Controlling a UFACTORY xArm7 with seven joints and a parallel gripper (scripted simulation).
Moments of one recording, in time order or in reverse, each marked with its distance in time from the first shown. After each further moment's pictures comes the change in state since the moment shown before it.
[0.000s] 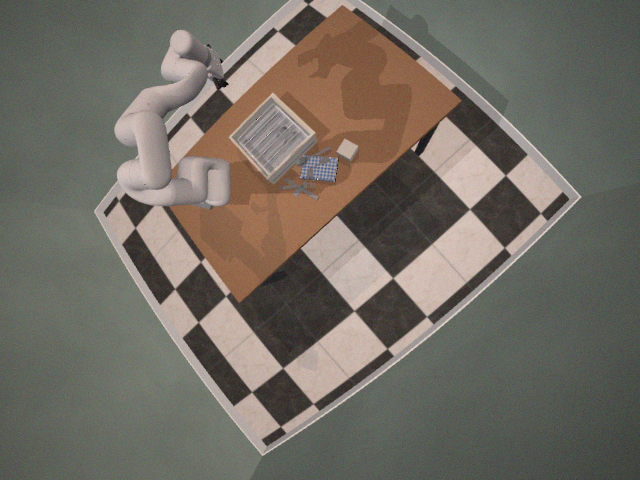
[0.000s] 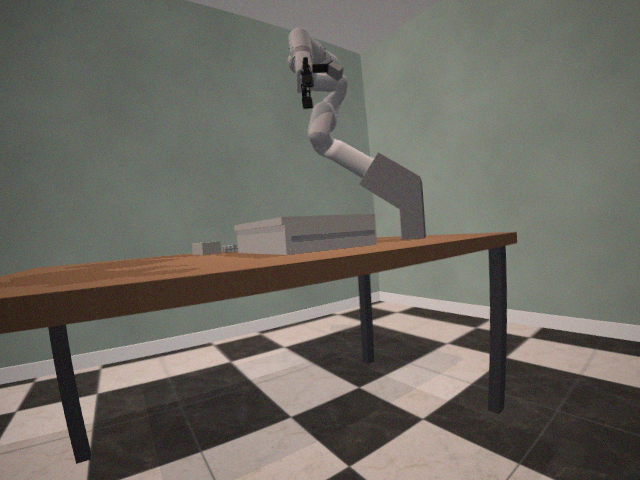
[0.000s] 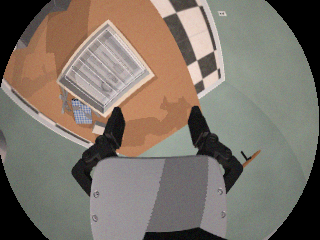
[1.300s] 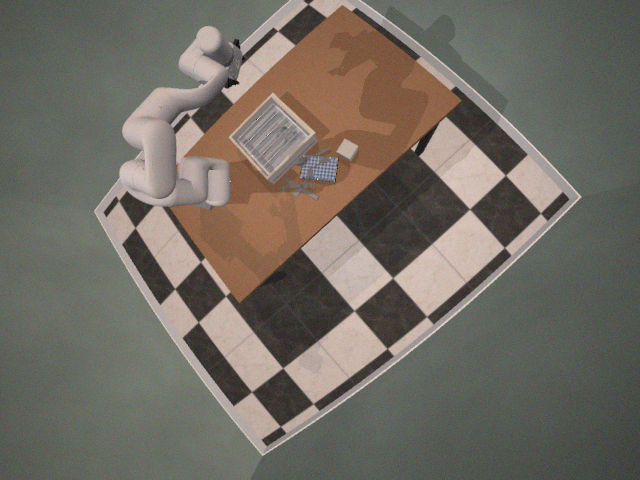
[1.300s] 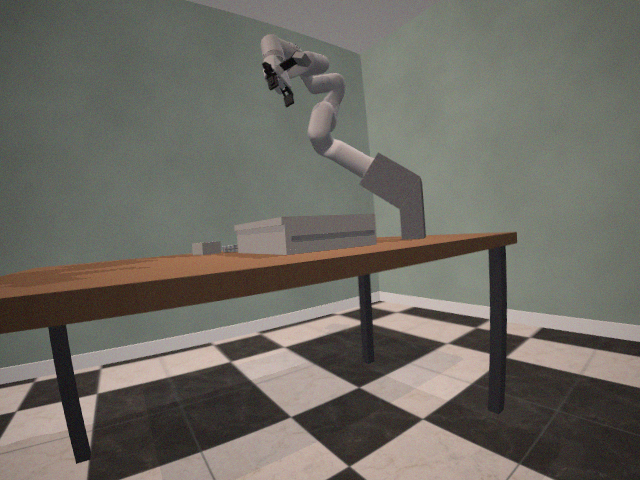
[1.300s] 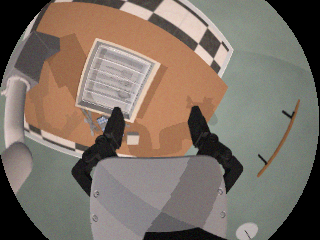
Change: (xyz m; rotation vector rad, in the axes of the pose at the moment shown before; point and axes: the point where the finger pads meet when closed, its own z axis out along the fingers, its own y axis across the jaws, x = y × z) arm -0.078 -0.027 -0.038 -0.050 0.094 0.506
